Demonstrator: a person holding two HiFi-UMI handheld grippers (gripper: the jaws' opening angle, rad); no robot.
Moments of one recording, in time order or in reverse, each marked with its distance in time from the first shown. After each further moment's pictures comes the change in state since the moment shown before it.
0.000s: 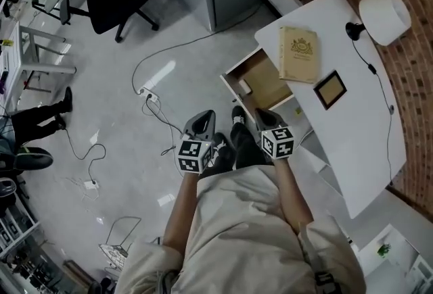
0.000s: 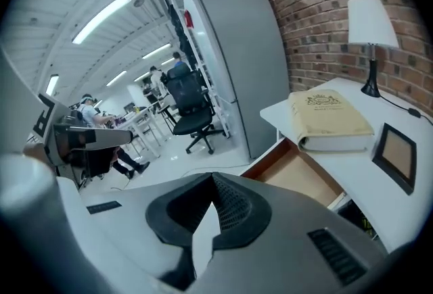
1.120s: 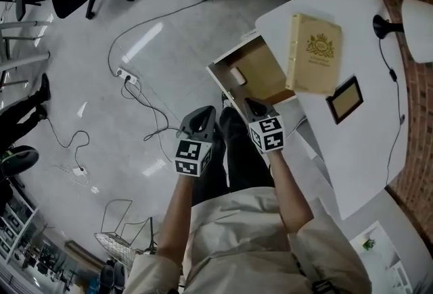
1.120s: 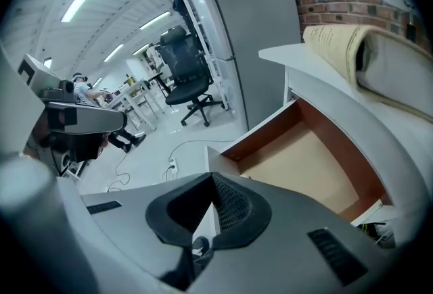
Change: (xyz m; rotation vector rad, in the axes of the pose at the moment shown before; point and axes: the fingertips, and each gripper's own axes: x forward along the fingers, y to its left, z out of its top) left arm 0.142 0.025 -0.082 -0.037 0.179 -0.056; right arm 0.141 -0.084 -0.064 -0.058 0.233 0.023
